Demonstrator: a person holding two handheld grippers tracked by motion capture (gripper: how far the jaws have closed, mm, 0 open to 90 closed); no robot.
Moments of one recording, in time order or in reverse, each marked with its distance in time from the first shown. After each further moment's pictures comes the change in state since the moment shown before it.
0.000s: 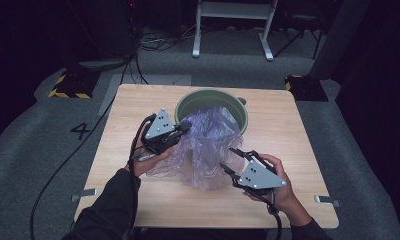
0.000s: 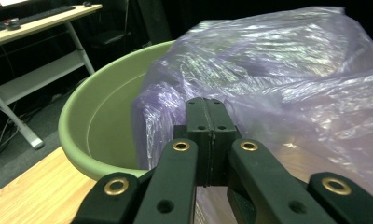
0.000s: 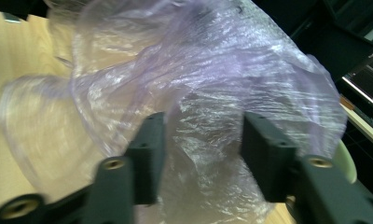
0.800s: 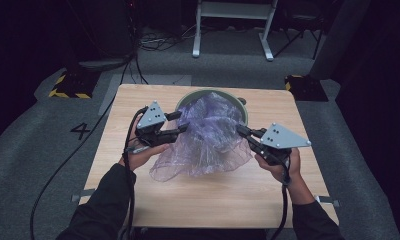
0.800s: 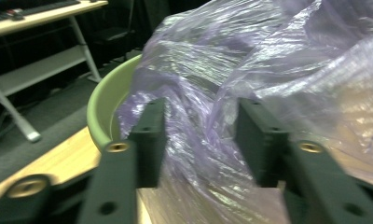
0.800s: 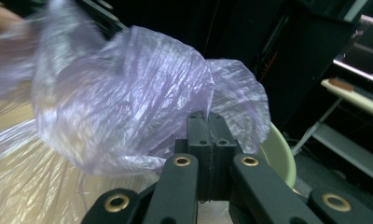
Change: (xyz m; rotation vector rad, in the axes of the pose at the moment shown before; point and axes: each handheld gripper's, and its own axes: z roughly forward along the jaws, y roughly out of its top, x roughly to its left) left arm 0.028 -0.005 -0.007 -0.015 -0.006 -0.076; right arm -0.074 0.008 0.005 -0.081 -0.024 0.242
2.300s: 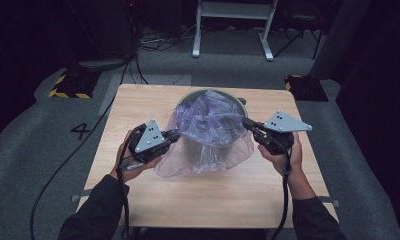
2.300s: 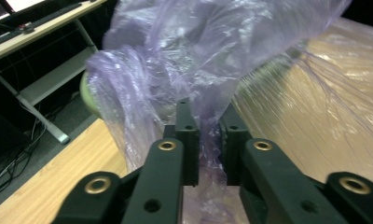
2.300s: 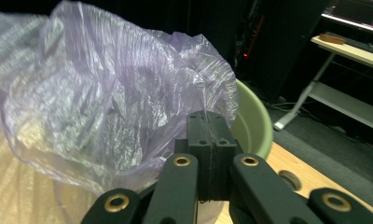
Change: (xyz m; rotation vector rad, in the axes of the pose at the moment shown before) left arm -0.024 -0.015 -0.022 0.055 0.058 0.174; right arm -0.025 -0.008 0.010 0.098 -0.057 0.142
